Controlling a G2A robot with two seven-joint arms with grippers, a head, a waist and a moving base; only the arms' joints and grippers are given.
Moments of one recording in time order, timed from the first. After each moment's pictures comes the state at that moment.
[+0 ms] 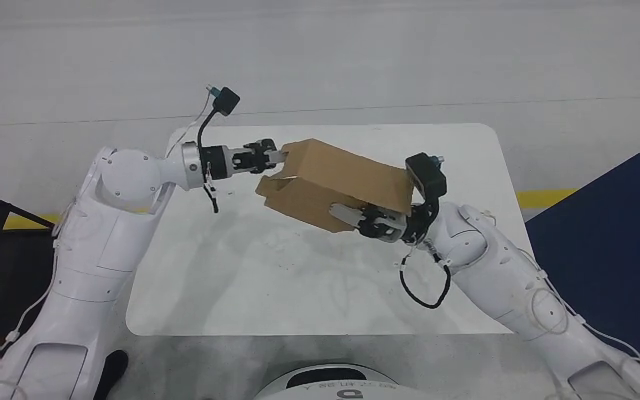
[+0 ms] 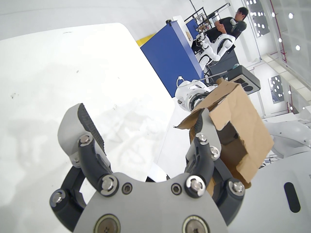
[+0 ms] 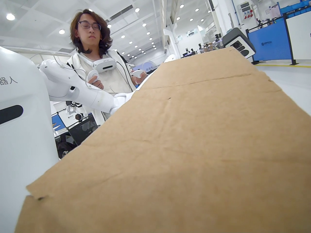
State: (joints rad) left arm 0.96 -1.00 -1.18 -1.58 -0.15 -0.22 -1.05; right arm -1.16 -0.97 0.90 -1.68 -0.17 -1.01 0.17
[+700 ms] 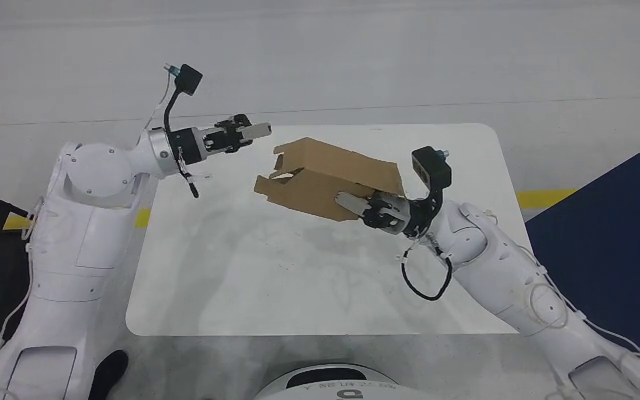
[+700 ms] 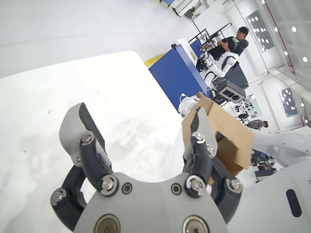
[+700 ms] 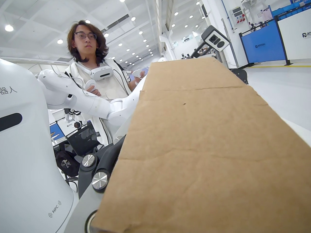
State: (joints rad) left arm 0.99 -0.97 -1.31 -1.63 -0.11 -0.26 -1.00; right arm -1.14 -0.97 0.88 -1.63 -0.15 -1.01 0.11
